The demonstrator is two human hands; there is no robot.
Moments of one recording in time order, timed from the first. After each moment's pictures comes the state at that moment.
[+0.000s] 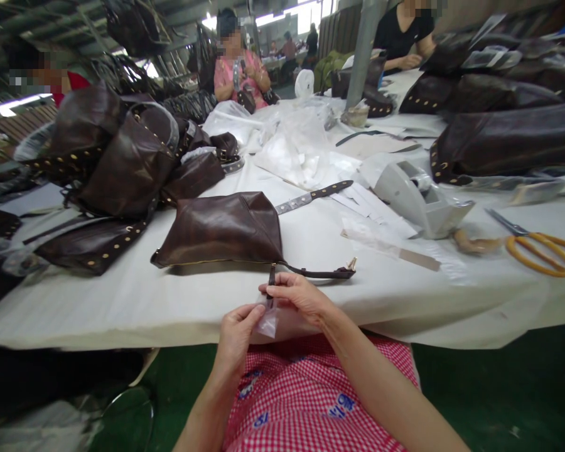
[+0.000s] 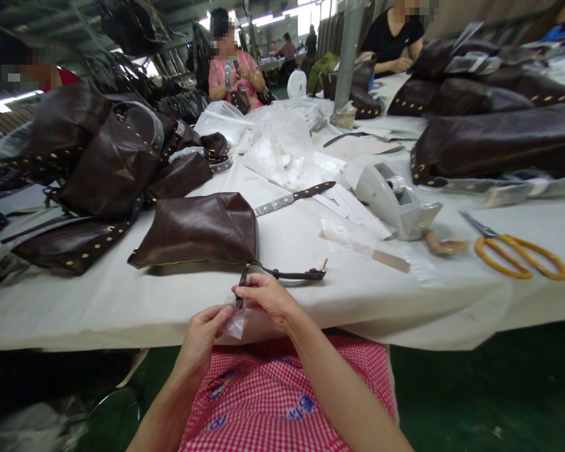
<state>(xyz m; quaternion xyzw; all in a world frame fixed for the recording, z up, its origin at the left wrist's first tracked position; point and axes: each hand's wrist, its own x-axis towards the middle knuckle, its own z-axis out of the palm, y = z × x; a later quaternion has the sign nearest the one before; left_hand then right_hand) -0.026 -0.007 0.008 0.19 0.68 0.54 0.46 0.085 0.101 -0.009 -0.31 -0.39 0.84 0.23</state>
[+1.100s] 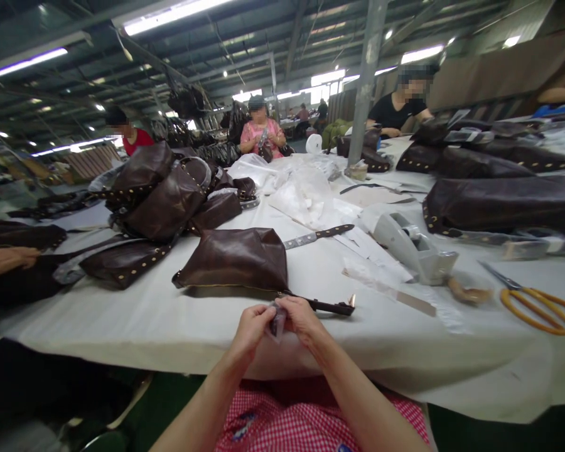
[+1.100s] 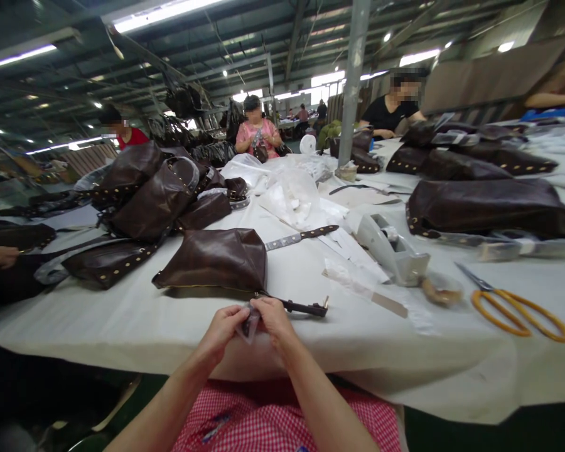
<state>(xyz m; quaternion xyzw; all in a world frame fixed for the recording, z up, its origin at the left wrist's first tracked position) -0.034 0.037 0.012 0.36 0.68 0.49 0.42 0.064 0.111 -0.015 -0.38 -0.38 0.79 0.30</state>
